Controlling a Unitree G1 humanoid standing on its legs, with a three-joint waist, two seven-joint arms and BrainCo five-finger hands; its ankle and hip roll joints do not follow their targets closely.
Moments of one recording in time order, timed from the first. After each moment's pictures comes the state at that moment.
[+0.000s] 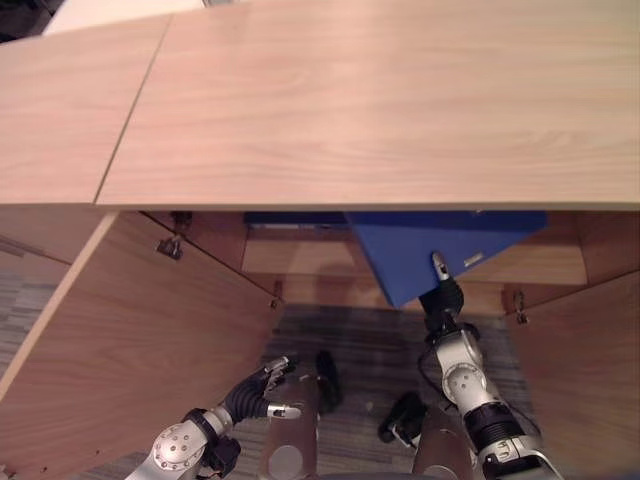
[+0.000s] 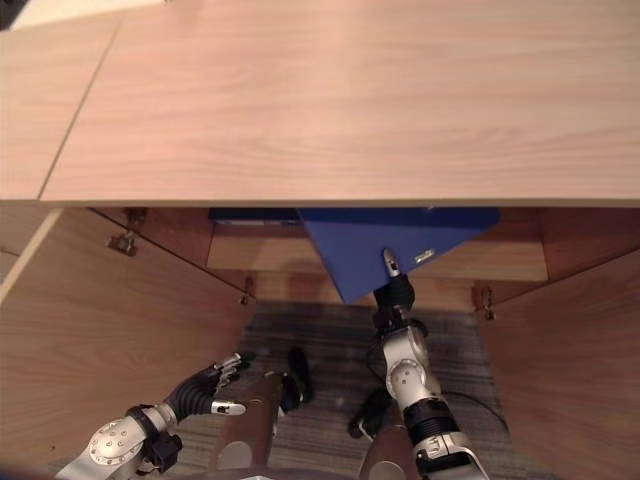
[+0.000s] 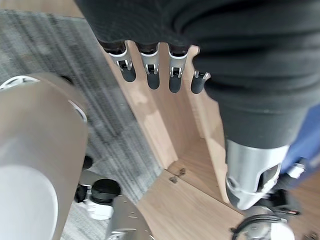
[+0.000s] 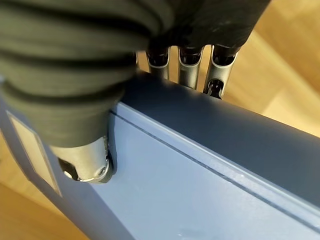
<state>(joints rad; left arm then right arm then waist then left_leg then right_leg) 0.32 0.67 -0.41 -0.09 -0.33 -0.04 -0.23 -0.24 -0.18 0.10 0.39 1.08 -0.28 0.06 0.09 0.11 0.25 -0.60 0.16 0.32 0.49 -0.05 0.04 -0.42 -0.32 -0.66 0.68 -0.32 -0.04</state>
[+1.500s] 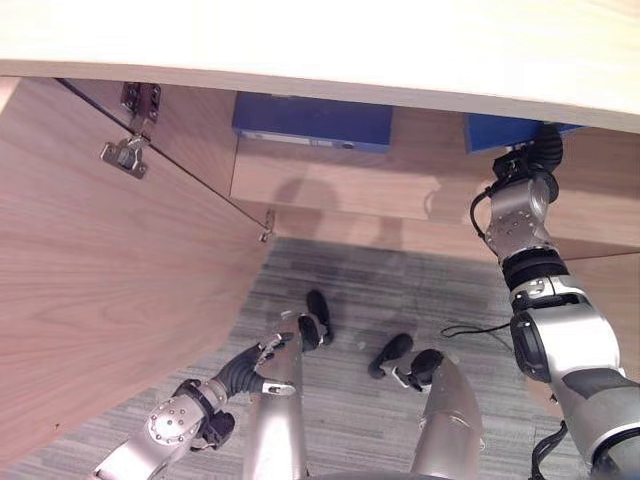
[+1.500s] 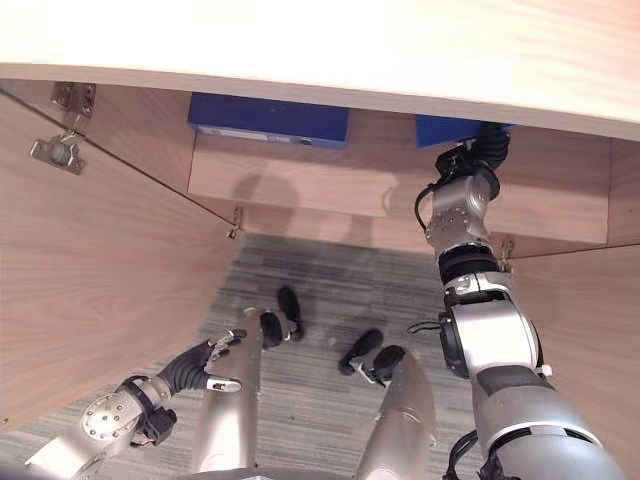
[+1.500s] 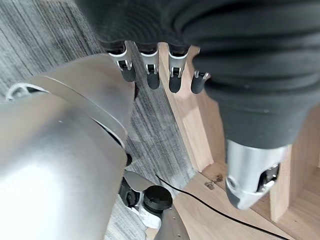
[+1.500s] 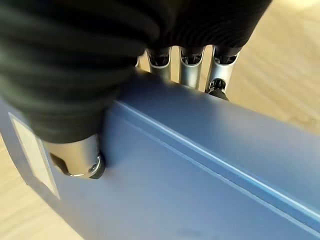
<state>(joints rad) 0.24 0.81 -0.45 -0.18 -0.34 0.04 -0.12 -1.04 -0.45 0.05 0.96 1.16 -0.36 -0.32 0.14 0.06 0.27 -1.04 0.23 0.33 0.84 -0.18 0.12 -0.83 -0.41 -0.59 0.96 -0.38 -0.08</state>
